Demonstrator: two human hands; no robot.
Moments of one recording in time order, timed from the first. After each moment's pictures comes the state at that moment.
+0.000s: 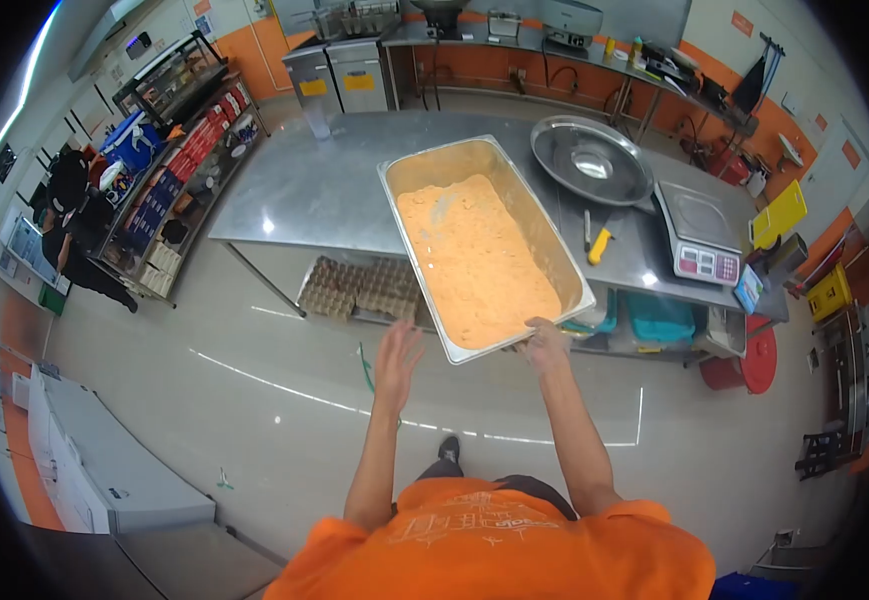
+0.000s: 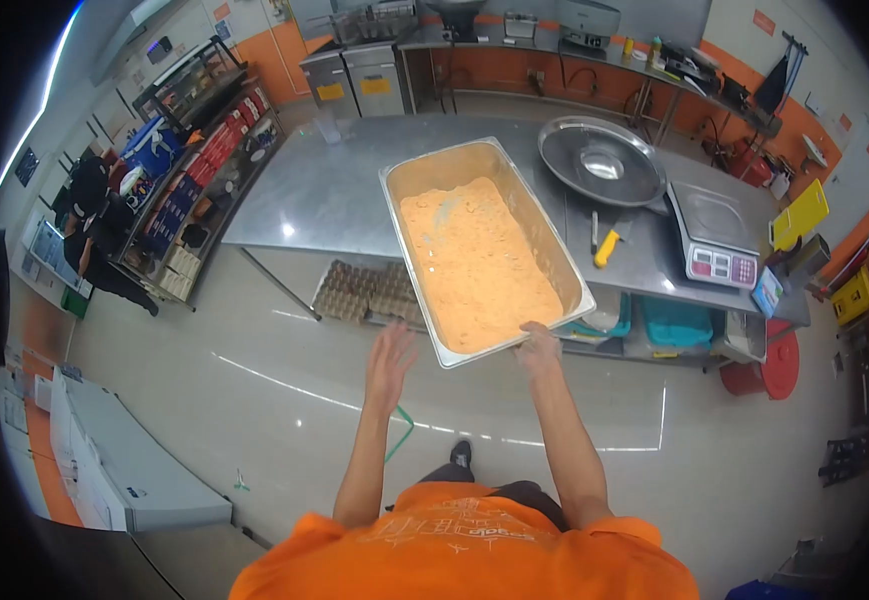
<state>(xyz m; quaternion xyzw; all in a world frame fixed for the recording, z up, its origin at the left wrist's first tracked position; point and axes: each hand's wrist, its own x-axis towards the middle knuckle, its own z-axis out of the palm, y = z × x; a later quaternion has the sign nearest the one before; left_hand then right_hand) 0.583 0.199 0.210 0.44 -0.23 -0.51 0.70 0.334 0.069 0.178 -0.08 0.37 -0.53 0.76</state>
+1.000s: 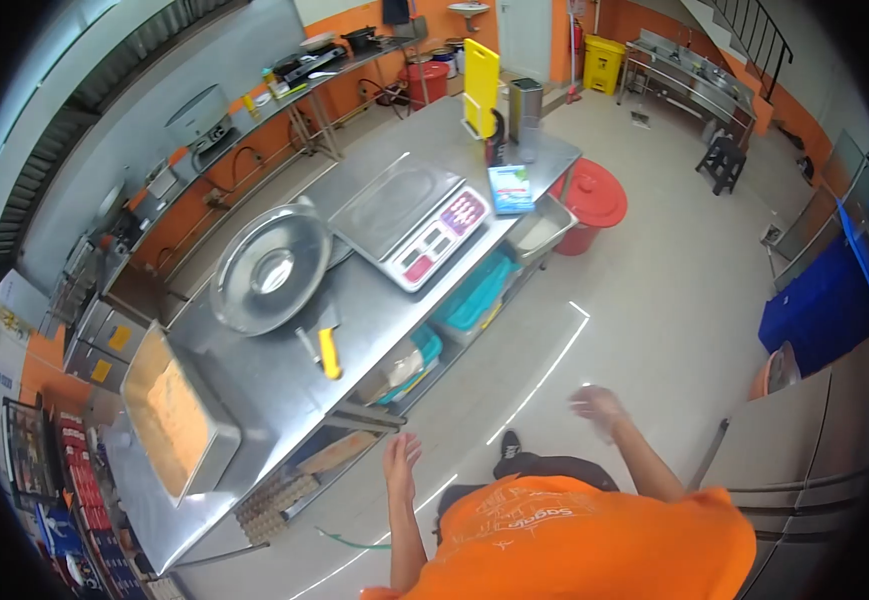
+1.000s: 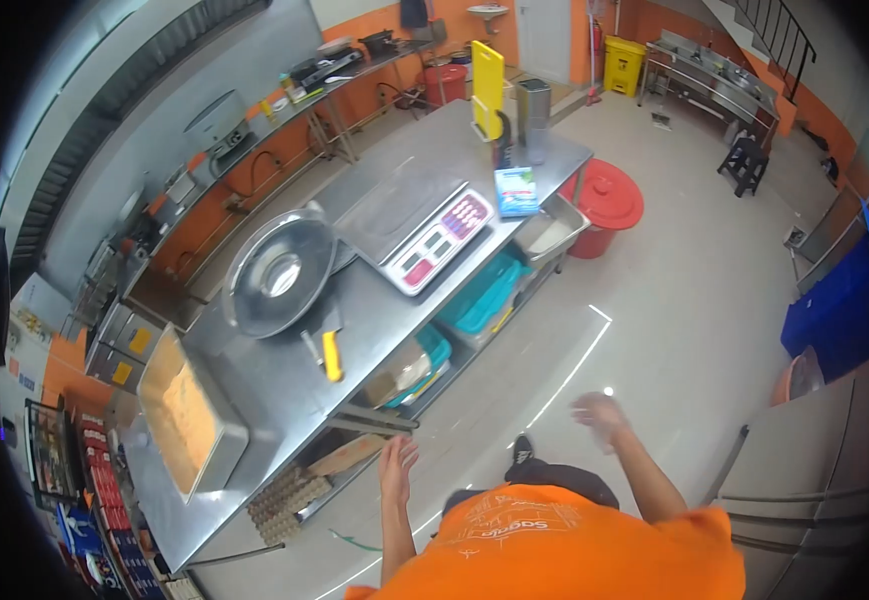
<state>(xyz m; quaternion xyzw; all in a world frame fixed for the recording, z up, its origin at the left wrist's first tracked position) 0.247 0.065 0.108 0.49 -0.37 -0.71 0.34 -0.141 0.278 0.109 -0.02 0.68 -0.55 0.49</state>
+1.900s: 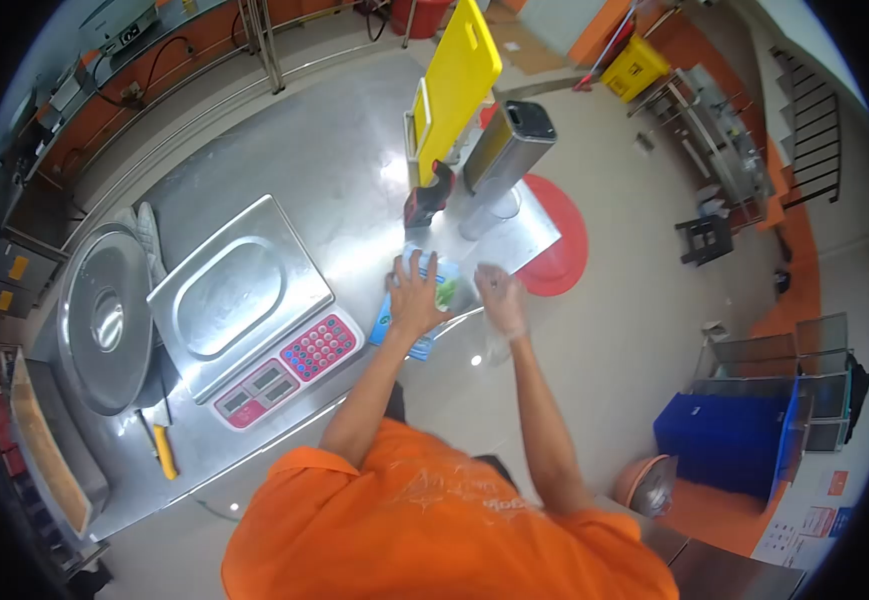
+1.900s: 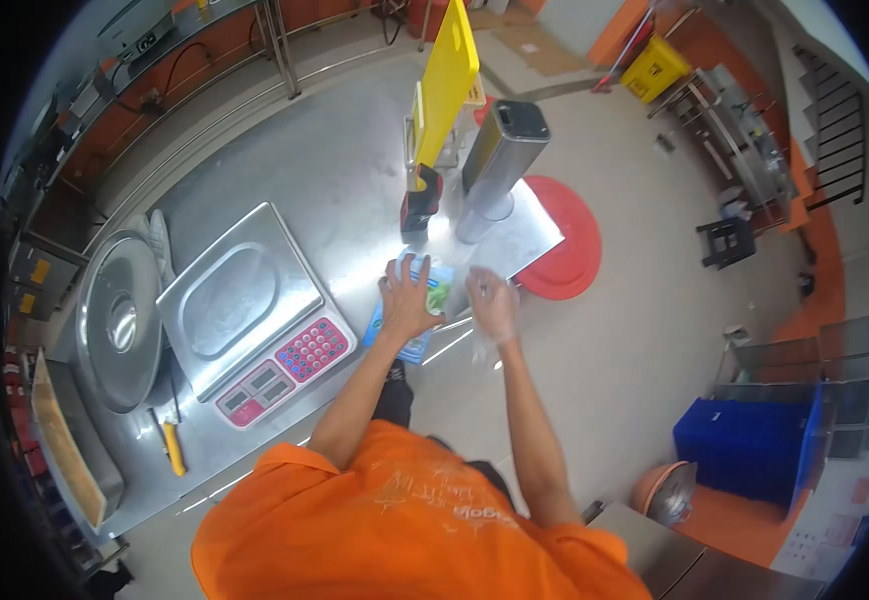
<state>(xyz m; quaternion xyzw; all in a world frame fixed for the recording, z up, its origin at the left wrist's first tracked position) -0.426 -0.273 0.129 0.41 -0.88 -0.22 0.07 -0.584 -0.179 0.143 -0.45 0.78 -0.41 0.14</state>
